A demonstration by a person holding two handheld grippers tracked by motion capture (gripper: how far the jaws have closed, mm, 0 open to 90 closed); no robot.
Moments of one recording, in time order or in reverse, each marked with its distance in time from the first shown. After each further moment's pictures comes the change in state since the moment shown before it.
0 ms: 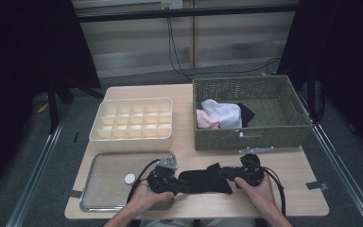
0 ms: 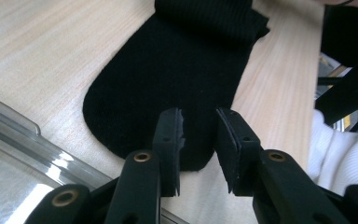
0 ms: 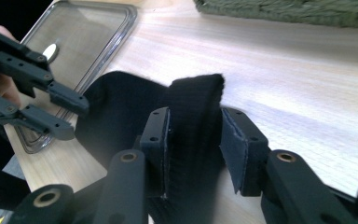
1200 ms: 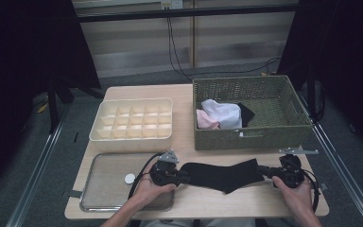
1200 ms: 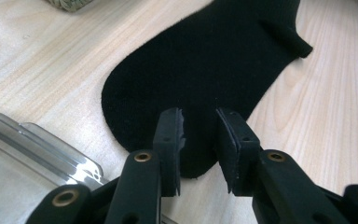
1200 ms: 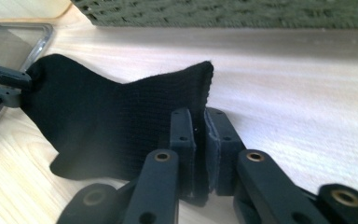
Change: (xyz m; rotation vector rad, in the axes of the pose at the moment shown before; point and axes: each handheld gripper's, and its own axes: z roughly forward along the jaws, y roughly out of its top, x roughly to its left) left arm 0.017 0.012 0.006 -0.046 0.079 0.040; right arm -0.060 -0.022 -0.081 -0.063 -0.199 0.092
